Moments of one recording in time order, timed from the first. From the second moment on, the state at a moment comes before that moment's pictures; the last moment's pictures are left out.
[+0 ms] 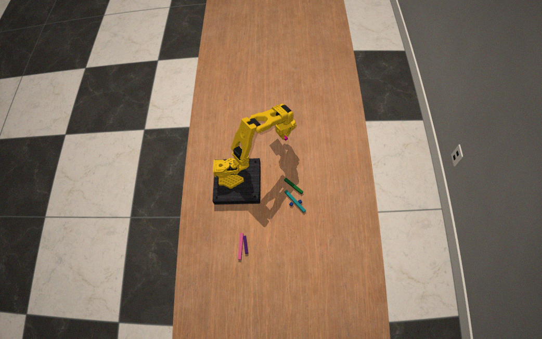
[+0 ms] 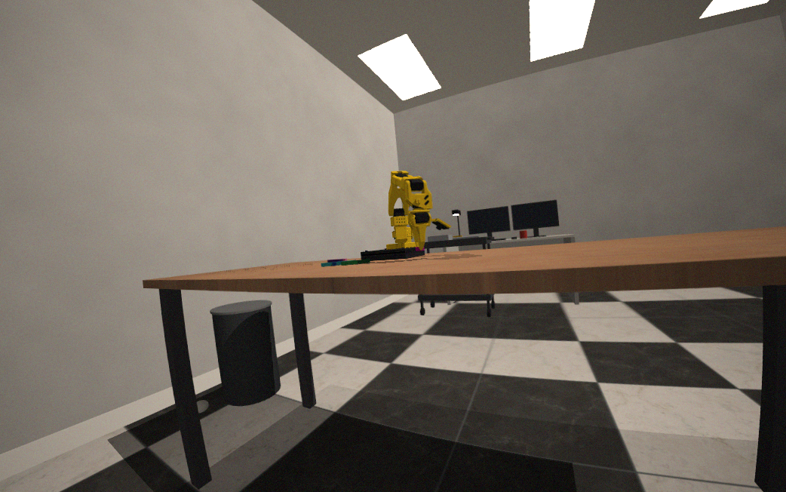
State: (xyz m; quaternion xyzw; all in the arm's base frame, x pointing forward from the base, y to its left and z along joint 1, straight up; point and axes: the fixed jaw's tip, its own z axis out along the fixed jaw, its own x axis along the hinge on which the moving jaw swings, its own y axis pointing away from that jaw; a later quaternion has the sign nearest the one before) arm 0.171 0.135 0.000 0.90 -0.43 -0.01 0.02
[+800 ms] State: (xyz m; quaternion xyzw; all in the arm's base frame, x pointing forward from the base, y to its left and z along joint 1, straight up) arm 0.158 0.155 0.005 0.91 -0.42 0.00 0.00
